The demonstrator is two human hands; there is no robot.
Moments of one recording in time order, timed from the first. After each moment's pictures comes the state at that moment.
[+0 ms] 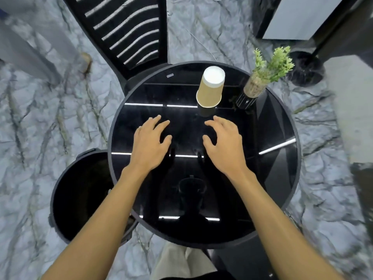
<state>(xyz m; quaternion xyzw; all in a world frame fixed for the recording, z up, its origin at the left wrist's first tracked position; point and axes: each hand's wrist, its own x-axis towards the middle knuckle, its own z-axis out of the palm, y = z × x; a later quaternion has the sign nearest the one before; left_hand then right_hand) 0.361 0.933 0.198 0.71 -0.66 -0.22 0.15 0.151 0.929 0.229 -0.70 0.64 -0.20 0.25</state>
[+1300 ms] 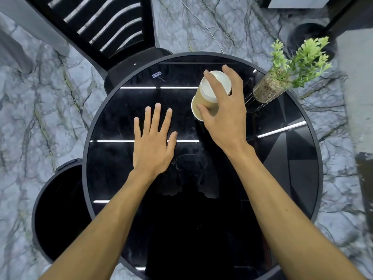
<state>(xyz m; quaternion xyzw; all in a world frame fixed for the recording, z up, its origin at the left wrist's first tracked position) 0.346 0.845 0.103 0.68 -0.72 -0.08 0.05 0.157 0.784 0.185 -0.70 0.62 -0.32 0.18</state>
